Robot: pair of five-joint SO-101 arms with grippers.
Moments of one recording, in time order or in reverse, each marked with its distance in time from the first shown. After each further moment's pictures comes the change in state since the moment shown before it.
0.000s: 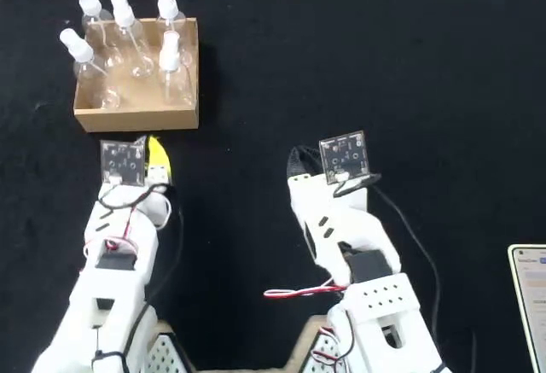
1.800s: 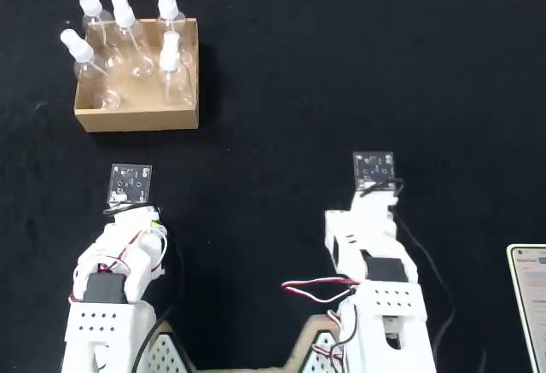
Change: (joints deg) left arm -1.9 -34.5 4.0 68.3 -0.4; right arm 17.5 0.0 6.8 22.3 0.0
